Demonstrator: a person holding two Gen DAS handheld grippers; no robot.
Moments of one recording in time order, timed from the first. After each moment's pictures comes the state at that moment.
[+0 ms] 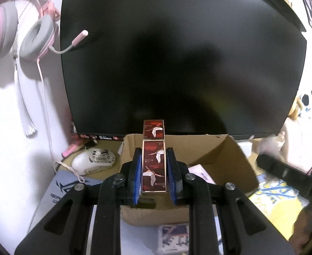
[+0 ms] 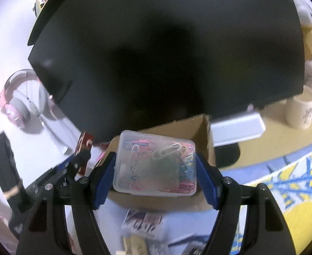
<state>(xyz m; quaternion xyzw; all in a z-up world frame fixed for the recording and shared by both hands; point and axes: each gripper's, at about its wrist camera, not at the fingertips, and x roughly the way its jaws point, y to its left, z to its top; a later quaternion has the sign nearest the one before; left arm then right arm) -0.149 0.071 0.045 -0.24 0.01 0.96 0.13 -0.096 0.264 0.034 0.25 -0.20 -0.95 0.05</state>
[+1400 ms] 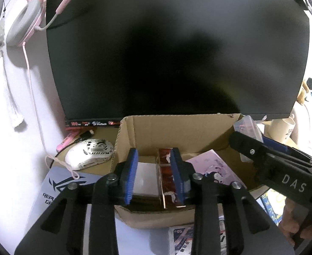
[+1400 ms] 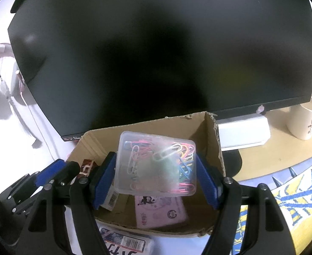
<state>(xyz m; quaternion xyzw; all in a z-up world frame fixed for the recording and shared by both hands) -0.173 0.077 0.003 -0.27 0.03 0.95 0.13 -0.151 0.243 -0.007 0.26 -0.14 -0.95 0.00</state>
